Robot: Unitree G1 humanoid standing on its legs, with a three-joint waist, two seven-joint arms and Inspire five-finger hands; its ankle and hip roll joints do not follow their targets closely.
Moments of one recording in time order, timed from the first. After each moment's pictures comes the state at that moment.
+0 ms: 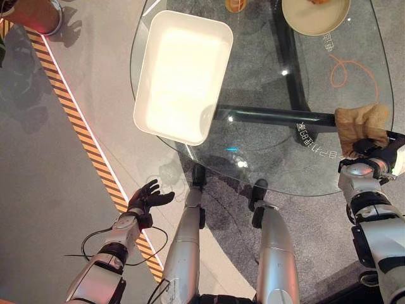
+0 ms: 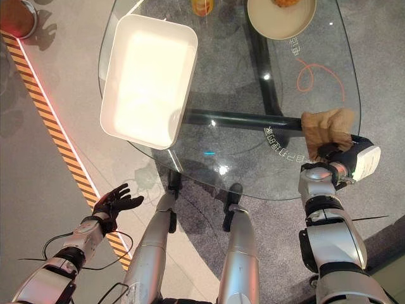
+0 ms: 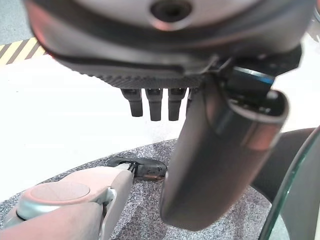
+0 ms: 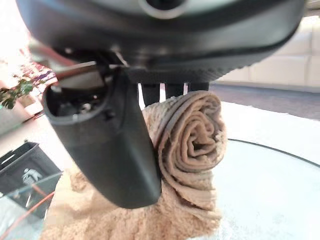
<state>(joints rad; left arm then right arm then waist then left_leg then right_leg) -0.46 0.41 -0.30 1.08 -0.67 -0.11 -0.04 -0.87 -0.64 0.16 1.20 0.39 -0.01 -0.80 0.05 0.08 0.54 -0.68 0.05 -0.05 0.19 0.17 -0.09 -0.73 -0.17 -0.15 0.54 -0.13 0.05</state>
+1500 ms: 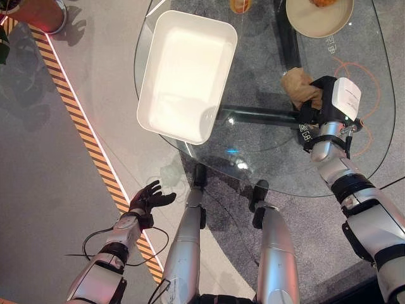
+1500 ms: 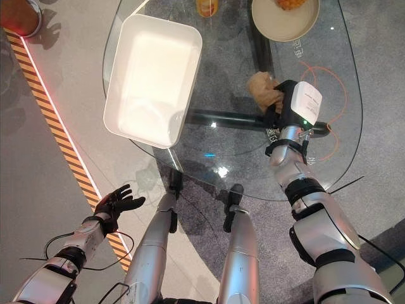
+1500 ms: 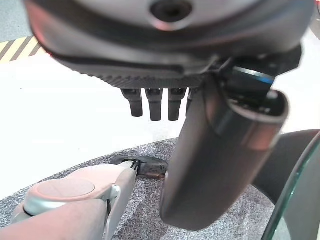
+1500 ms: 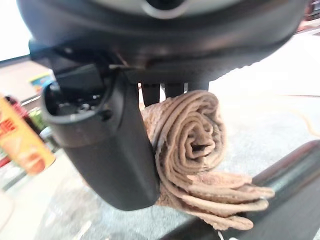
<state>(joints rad) -0.47 0.40 -0.31 1.09 -0.67 -0.10 -0.05 -0.99 -0.60 0.58 0.99 -0.15 0.00 -0.64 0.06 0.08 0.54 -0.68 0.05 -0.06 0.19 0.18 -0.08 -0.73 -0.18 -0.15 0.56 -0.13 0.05</state>
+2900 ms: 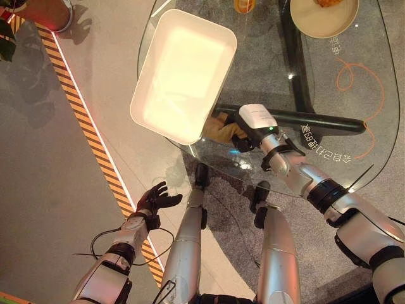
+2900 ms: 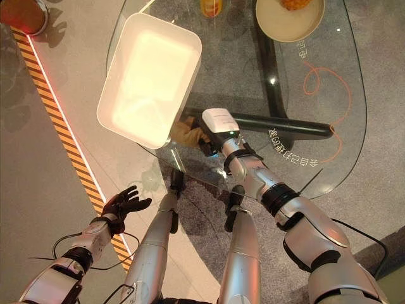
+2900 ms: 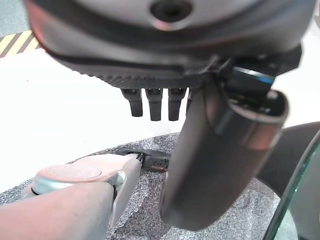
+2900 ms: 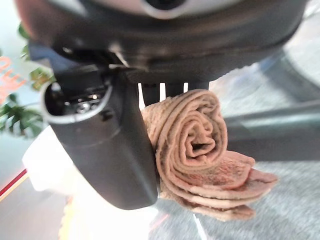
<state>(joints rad) -0.47 0.36 -0.33 1.08 -0.67 -0.10 -0.03 -0.95 -0.55 0.88 0.63 -0.37 -0.07 -0.21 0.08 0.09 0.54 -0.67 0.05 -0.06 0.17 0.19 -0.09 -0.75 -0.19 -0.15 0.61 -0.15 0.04</state>
